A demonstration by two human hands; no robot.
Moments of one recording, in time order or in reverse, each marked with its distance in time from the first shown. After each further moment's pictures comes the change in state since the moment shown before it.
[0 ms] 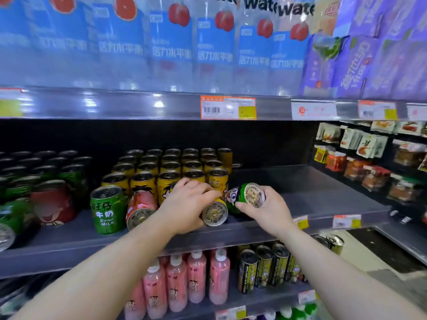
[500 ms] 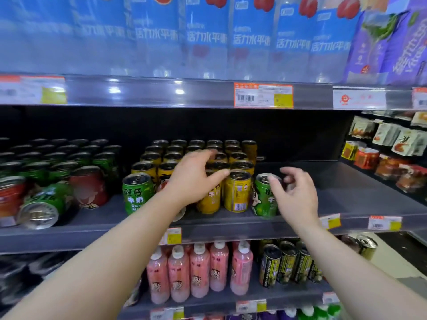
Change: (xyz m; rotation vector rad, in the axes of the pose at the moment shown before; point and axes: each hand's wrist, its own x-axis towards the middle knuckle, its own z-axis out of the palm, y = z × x) left_hand -0.010 -0.024 -0.041 -0.495 0.180 -0.460; right_hand 0.002 -0.019 0.014 0.011 0.297 -0.138
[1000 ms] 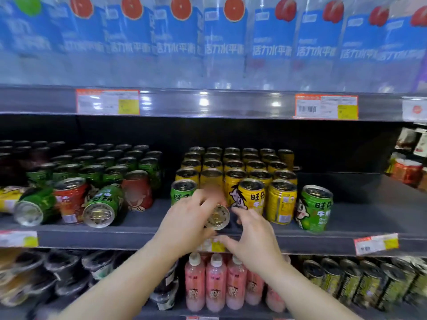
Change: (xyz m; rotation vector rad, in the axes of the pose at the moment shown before) left_hand -0.088 -0.087 -0.019 0.440 0.002 0.185; right_hand -0.094 -0.074 0.106 -0.173 -0.483 -0.251
